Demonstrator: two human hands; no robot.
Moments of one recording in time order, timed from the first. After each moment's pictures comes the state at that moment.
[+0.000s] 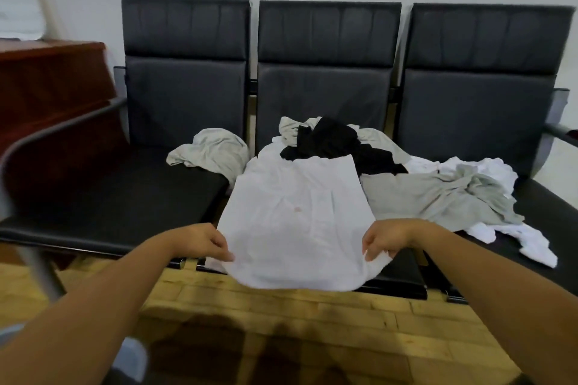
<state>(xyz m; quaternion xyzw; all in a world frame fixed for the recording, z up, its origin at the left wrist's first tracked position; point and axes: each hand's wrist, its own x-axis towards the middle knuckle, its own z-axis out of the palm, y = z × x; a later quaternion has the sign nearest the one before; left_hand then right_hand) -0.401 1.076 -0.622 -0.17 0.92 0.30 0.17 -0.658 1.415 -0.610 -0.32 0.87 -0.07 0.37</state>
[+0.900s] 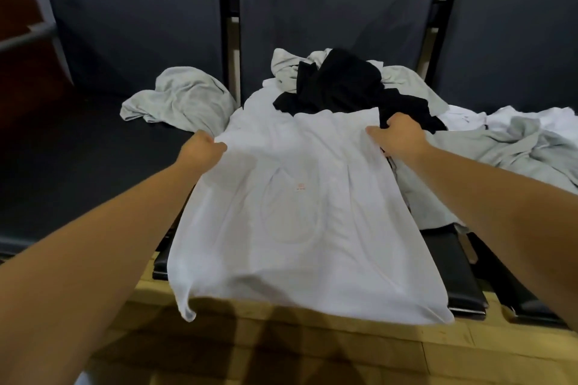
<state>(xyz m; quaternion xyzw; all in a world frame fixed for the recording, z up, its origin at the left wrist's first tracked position) -0.584 1.000 -0.674 -0.41 0.83 0.36 -0.14 -0.789 1.307 -0.636 -0.18 0.92 -0.34 0.02</state>
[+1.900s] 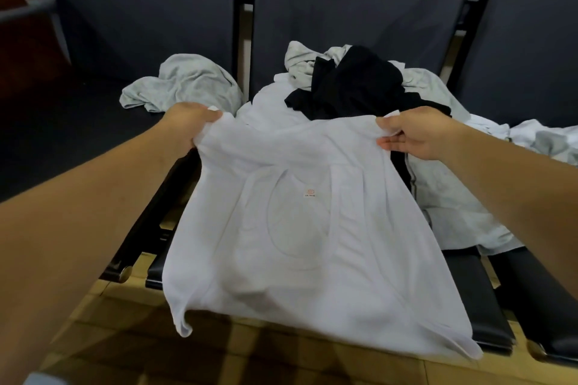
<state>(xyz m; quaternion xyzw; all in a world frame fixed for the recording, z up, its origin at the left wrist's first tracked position) -0.595 0.954 -0.649 -0.40 0.64 0.62 -0.21 -0.804 1.284 -0.607 -0.07 0.77 -0.58 0.26</state>
